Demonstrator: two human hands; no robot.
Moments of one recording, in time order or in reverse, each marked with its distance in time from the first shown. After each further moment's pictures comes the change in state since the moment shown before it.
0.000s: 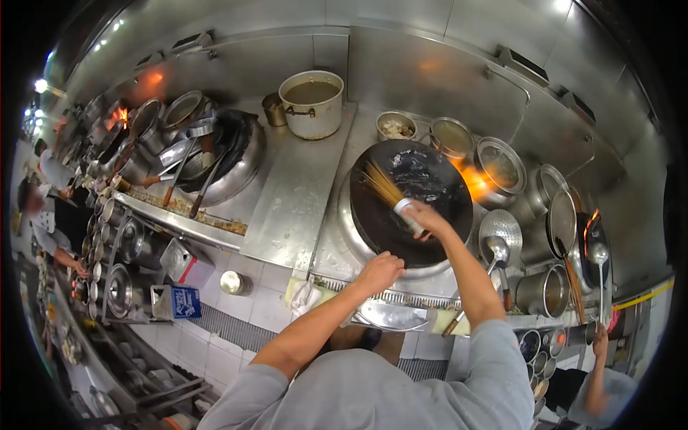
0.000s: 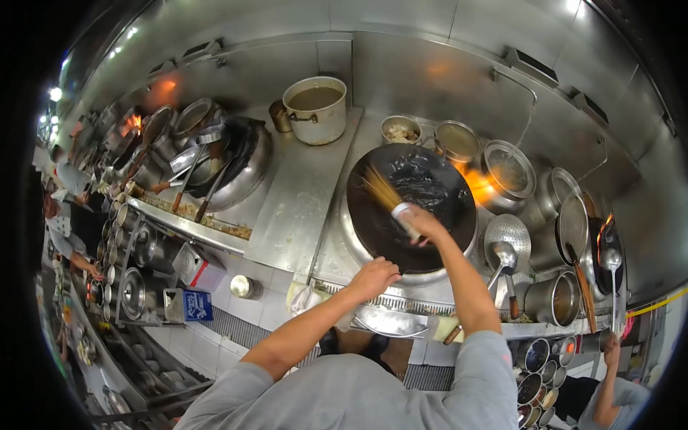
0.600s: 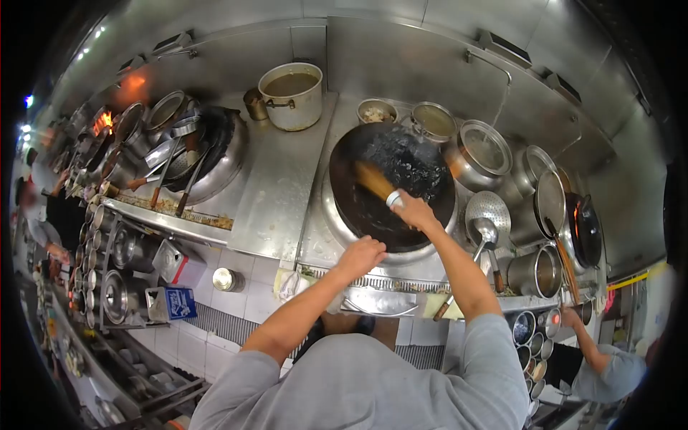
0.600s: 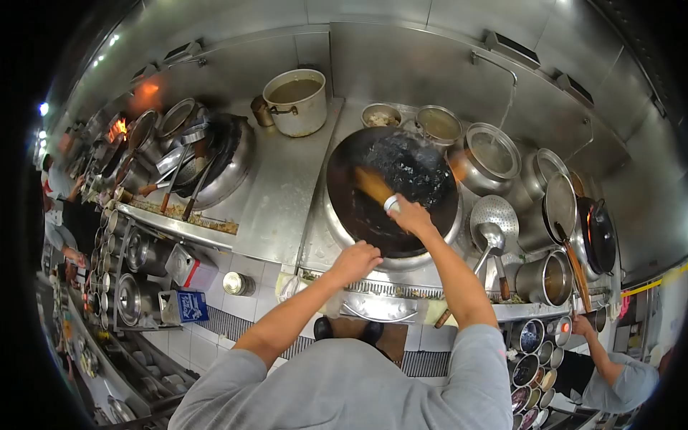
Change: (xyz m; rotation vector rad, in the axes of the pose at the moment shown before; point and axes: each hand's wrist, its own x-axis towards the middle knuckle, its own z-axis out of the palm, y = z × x) left_hand -0.005 -0.003 0.002 0.069 -0.049 0.018; right_hand -0.024 0.018 0.003 -0.572 0.253 -0.021
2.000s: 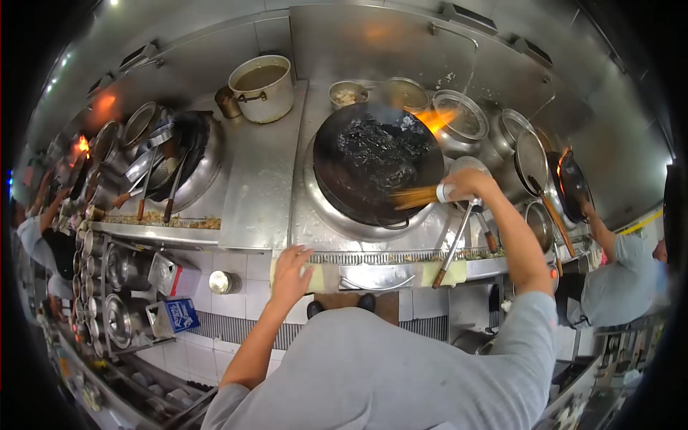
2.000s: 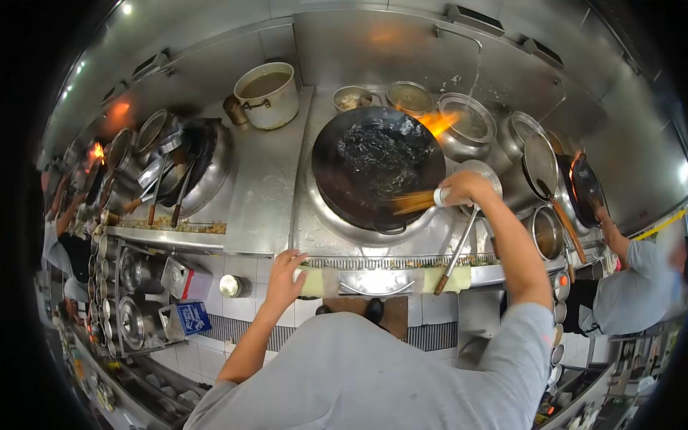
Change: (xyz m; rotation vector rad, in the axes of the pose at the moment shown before) left_hand -0.152 0.000 -0.085 0.059 0.171 -0.259; right_hand -0.071 0.131 -0.124 -0.514 -0.236 -0.305
